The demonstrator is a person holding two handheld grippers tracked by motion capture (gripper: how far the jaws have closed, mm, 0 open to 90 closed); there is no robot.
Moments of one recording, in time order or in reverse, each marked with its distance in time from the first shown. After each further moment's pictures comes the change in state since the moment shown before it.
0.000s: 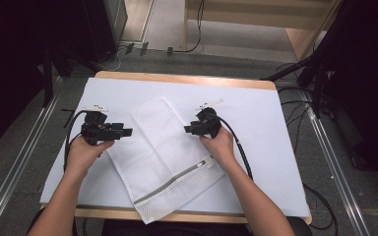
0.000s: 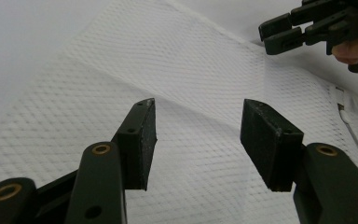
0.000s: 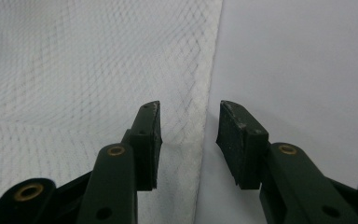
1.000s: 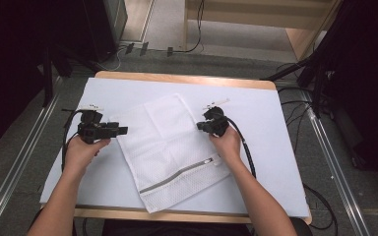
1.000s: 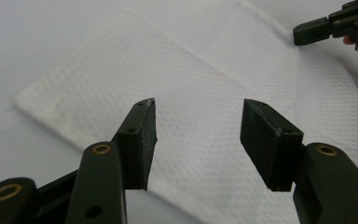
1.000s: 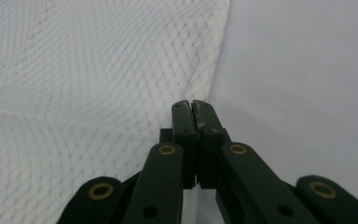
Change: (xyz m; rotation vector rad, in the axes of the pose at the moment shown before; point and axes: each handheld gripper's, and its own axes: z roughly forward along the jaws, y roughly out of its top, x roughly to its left) left arm 0.017 -0.004 0.004 0.001 0.035 -0.053; right arm -0.019 -0.007 -0.014 0.040 -0.127 0.016
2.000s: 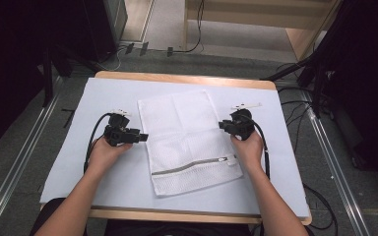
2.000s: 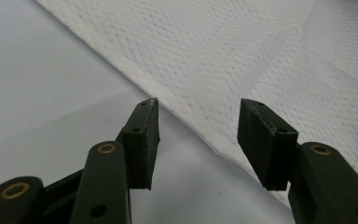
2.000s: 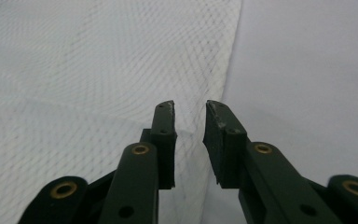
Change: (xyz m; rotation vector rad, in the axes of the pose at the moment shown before) left arm -0.036 0.001 0.059 0.128 -0.019 0.061; right arm -0.040 -0.035 -0.055 -0.108 -0.089 0.134
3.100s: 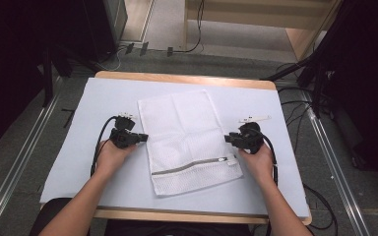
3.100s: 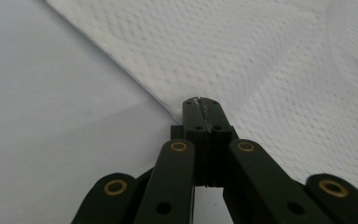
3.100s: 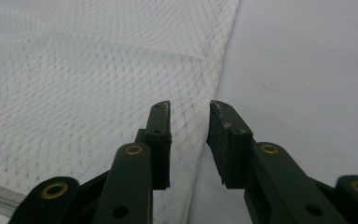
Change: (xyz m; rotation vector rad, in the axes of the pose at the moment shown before) left arm -0.005 -0.001 0.014 0.018 0.031 -0.038; right arm -0.003 -0.038 -0.026 0.038 0.044 -0.015
